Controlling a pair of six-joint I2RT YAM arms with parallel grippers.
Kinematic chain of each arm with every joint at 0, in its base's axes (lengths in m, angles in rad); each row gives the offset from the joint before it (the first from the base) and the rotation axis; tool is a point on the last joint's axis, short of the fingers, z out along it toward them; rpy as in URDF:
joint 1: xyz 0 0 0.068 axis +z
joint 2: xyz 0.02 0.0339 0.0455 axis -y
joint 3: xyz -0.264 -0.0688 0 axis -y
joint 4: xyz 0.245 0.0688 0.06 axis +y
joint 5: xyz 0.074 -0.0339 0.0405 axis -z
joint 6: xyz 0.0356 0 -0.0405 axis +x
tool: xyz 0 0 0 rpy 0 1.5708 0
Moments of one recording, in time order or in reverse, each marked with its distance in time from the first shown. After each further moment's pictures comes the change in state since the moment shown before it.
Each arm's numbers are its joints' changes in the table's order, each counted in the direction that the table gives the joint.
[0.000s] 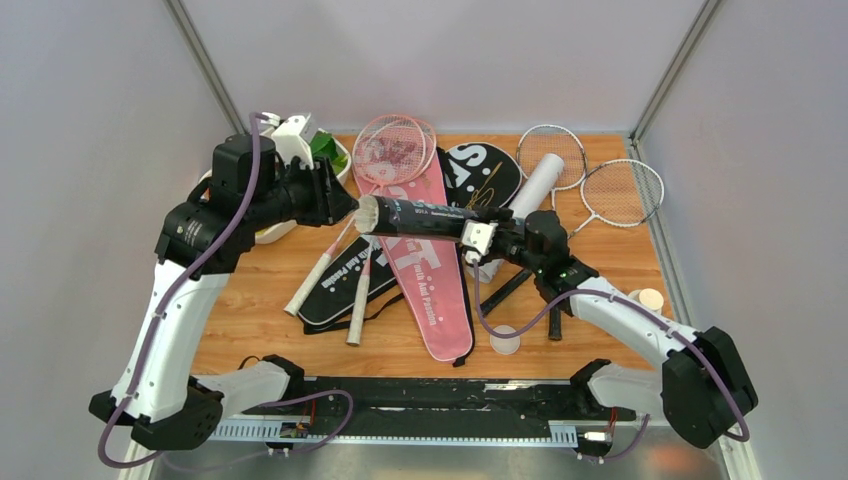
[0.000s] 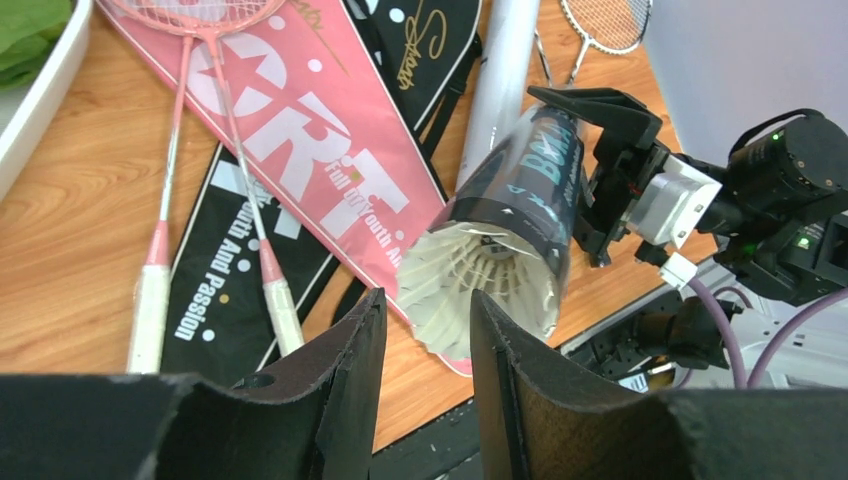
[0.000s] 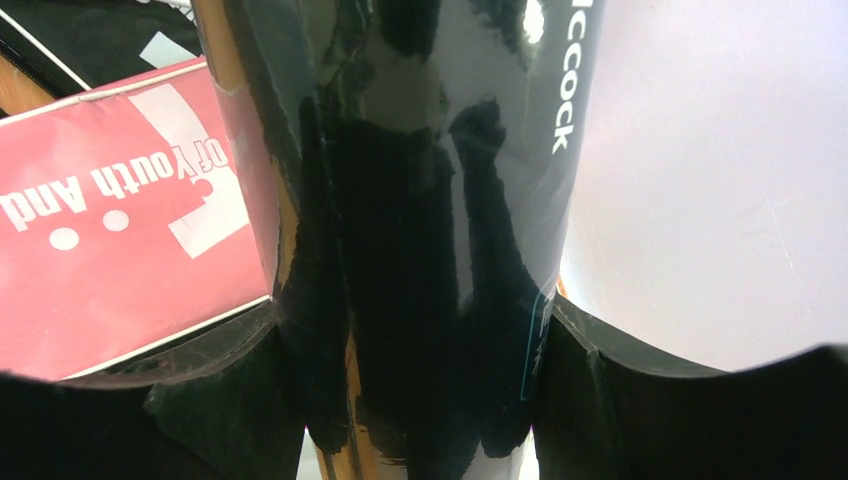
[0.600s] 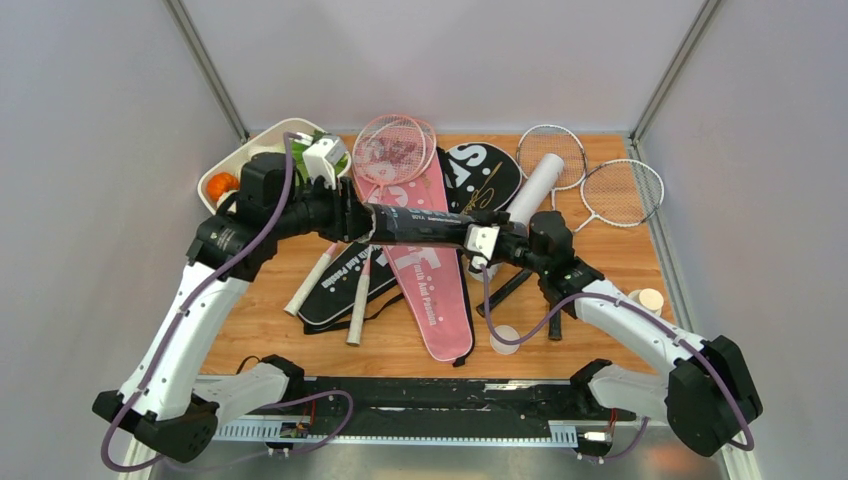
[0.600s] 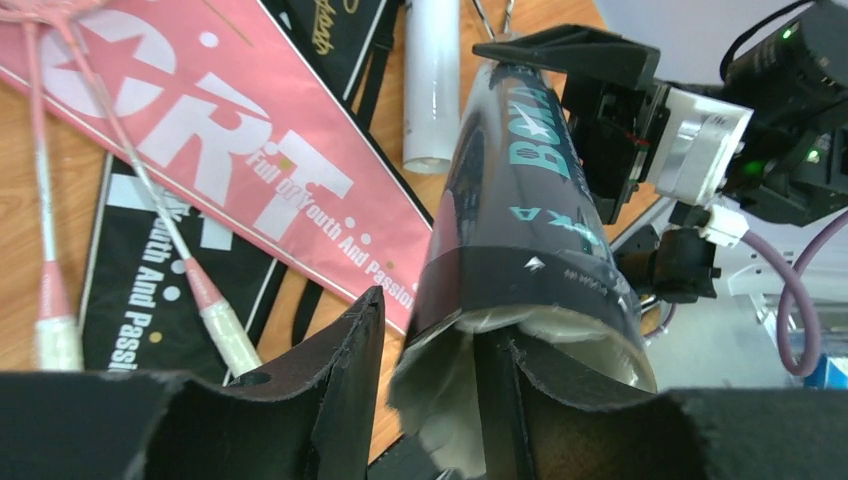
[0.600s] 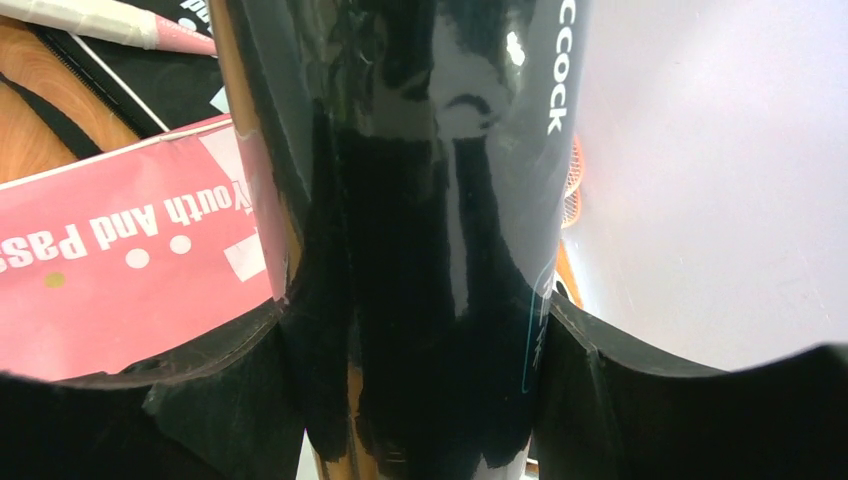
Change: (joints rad) left arm 0.000 0.066 -0.242 -0.172 0.183 0.058; right arm -0.002 0.047 0.000 0.021 -0.129 0.032
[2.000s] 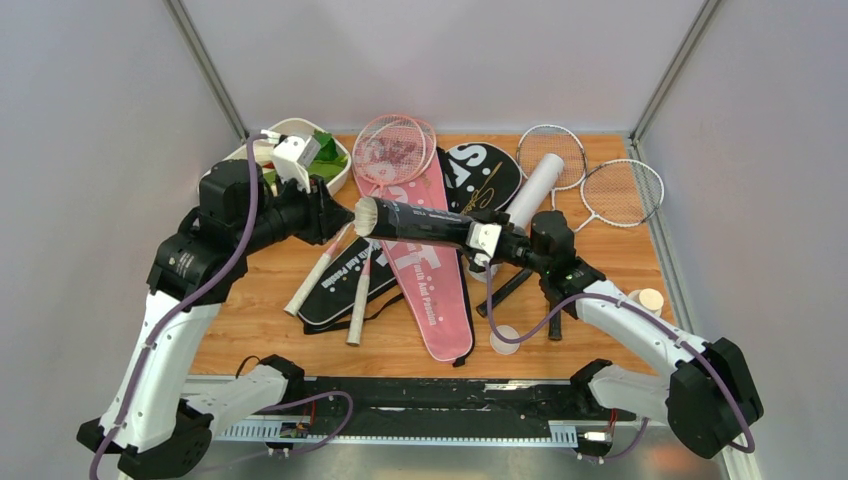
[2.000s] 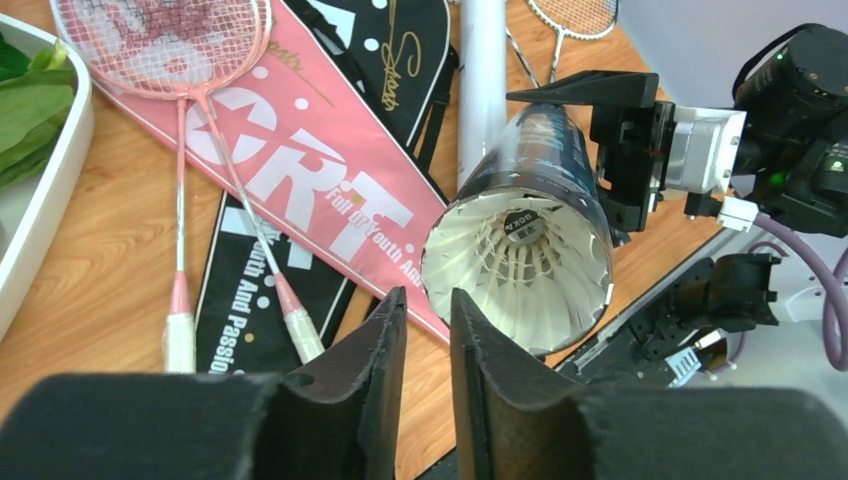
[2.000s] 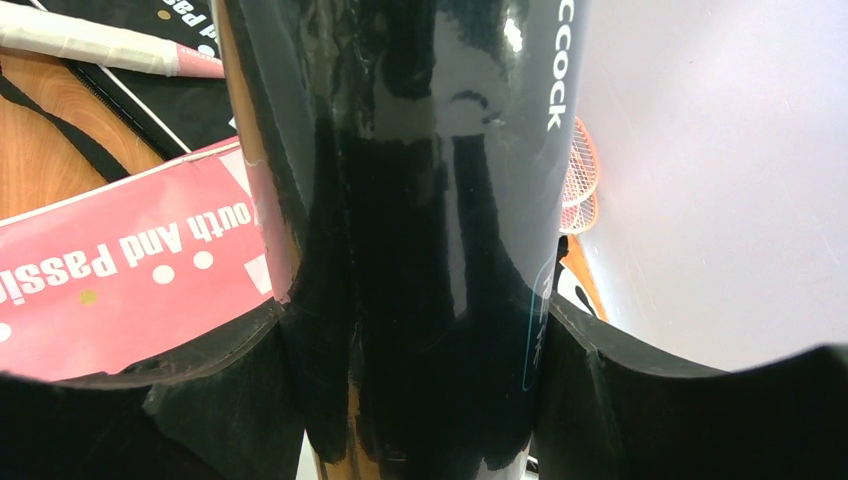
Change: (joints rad) left arm -0.012 0.079 0.100 0.074 -0.128 0.092; right arm -0.010 0.008 0.000 0.005 -0.026 0.062
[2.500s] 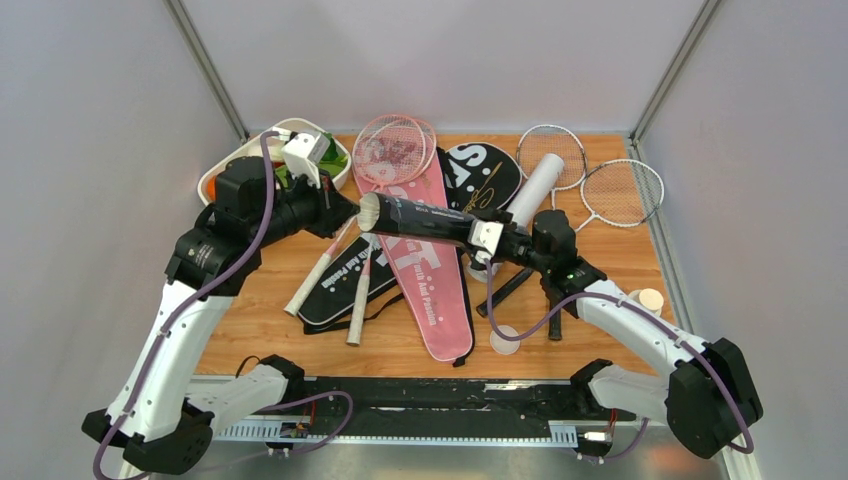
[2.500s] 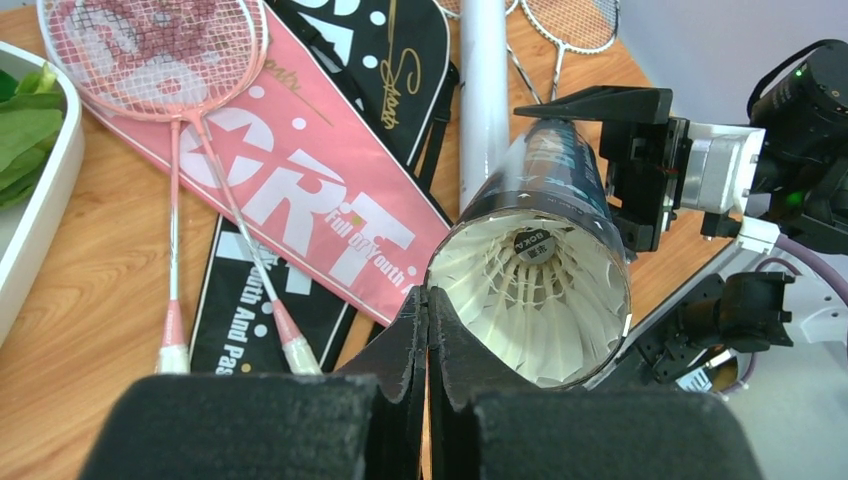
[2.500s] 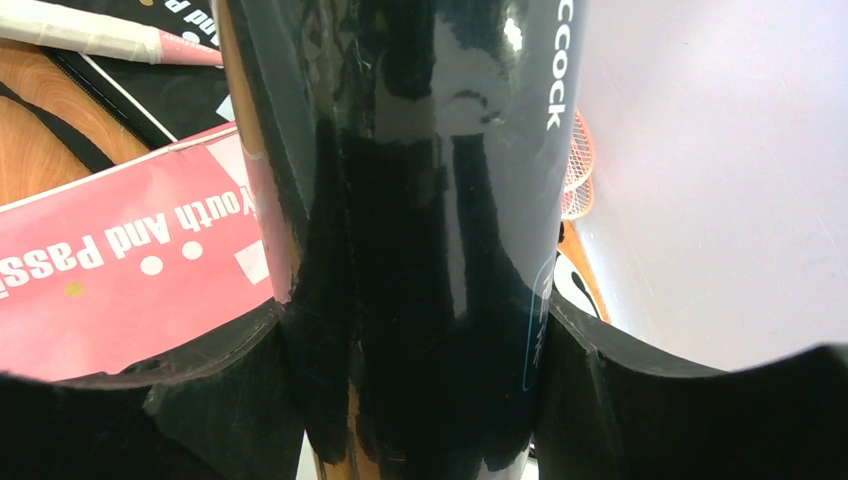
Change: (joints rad) left arm 0.000 -0.011 -0.100 -0.139 0.012 -0.002; right arm -0.010 0.000 0.000 0.002 0.007 0.004
